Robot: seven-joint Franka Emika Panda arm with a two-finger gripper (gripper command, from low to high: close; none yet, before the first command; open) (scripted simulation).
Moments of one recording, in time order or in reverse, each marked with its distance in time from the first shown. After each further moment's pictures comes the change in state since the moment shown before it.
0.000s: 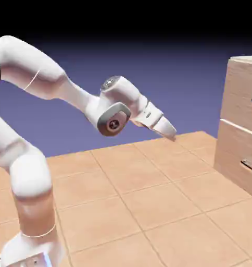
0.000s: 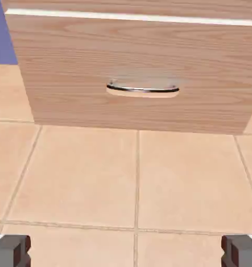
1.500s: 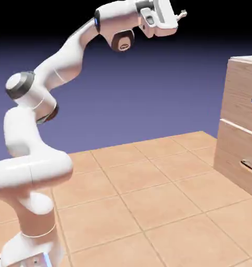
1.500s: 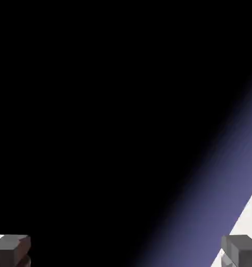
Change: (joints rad) arm -1.604 -0.674 0.951 1.026 1.957 -0.290 0.275
